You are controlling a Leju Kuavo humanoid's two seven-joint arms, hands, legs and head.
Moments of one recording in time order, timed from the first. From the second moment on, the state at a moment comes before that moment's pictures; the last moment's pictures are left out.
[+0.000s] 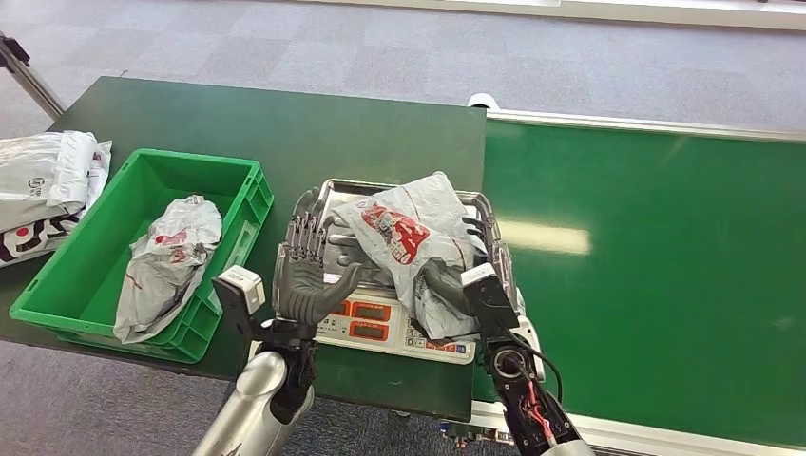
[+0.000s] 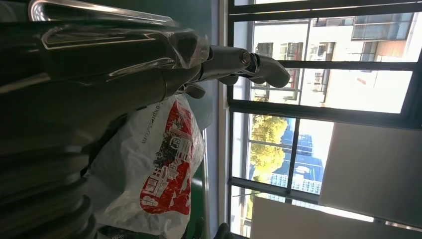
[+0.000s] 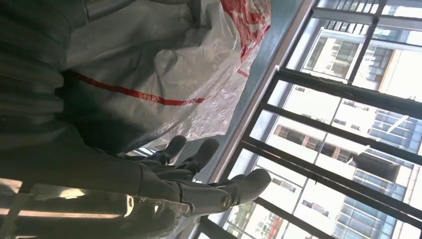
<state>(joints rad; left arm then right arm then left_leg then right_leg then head) -0.23 -0.17 -0.30 -1.33 0.14 0.02 -0.57 -0.46 0.18 0.37 -0.87 0.24 -0.21 -0.60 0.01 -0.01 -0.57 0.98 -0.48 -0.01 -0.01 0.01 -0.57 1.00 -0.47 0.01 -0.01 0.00</state>
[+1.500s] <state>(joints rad) -0.50 -0.14 -0.53 -1.14 -0.60 0.04 -0.47 -0.13 0.14 0.09 -1.34 0.16 -0.11 -0.57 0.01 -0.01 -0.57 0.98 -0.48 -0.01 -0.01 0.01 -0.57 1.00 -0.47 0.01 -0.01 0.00</state>
